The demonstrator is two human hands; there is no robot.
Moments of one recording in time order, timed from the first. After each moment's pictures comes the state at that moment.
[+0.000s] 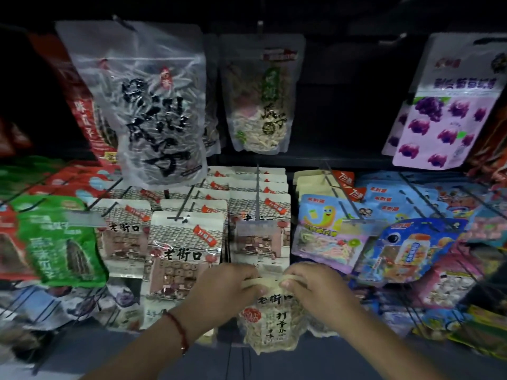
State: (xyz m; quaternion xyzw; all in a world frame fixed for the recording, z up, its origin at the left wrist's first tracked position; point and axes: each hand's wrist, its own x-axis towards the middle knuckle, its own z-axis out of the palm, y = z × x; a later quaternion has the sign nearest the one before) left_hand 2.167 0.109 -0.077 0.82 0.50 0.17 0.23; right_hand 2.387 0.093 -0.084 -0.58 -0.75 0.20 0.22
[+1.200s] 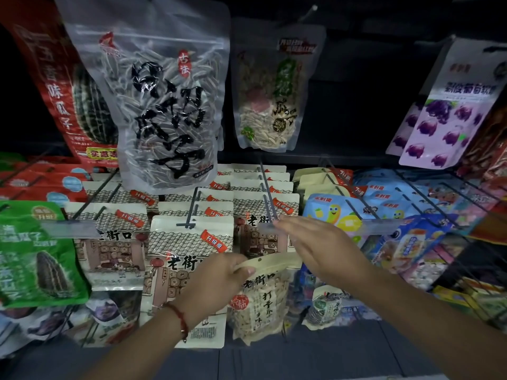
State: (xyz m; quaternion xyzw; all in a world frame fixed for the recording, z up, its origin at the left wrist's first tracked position) left_hand 2.116 0.162 -0.094 0.77 0.50 0.22 0.32; right_hand 2.351 0.143 -0.039 -0.50 -0.84 -0.05 0.20
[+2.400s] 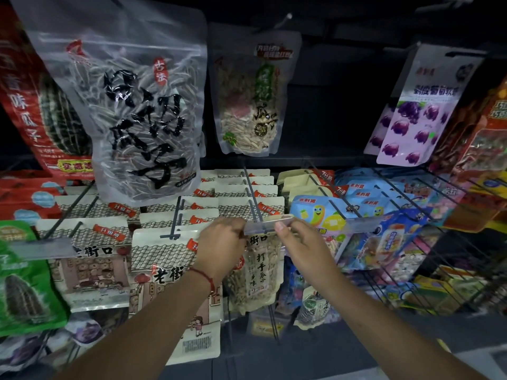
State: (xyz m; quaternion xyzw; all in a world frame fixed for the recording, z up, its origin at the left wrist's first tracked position) left_hand 2.161 0.234 -0.095 0.82 0.50 0.29 0.00; right_hand 2.329 0.149 -0.058 -0.61 -0.61 0.22 0.45
